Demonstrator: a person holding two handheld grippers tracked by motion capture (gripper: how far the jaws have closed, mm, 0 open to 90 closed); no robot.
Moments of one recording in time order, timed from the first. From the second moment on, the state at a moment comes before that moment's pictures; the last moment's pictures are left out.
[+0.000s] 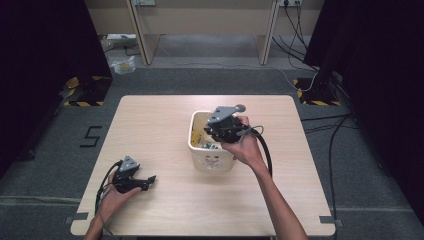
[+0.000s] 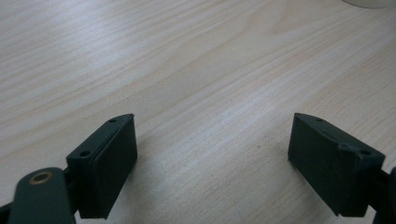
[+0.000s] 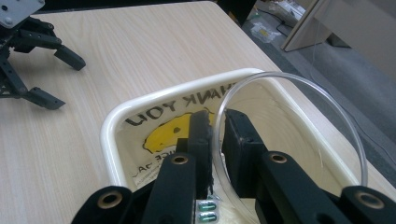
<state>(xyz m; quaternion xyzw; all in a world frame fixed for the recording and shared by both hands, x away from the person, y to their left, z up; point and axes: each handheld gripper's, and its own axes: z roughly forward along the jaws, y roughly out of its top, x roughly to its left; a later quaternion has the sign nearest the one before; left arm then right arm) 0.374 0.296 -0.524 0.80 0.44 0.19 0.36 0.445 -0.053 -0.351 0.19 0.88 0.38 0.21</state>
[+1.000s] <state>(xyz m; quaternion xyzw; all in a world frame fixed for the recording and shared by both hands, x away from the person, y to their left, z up) 0.374 0.296 -0.524 0.80 0.44 0.19 0.36 0.448 -0.048 -0.365 0.19 0.89 0.37 0.19</state>
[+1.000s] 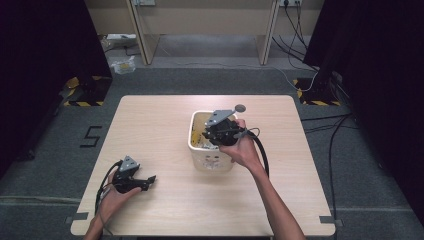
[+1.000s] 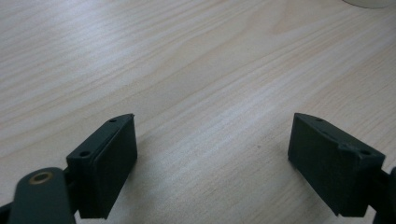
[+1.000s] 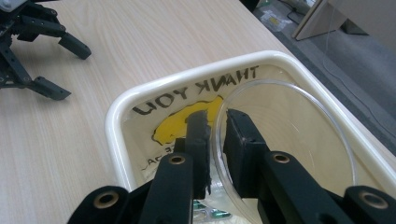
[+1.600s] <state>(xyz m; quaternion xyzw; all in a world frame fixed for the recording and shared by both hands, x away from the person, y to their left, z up) 0.374 0.296 -0.524 0.80 0.44 0.19 0.36 0.448 -0.047 -0.368 0.20 0.89 0.36 0.19</state>
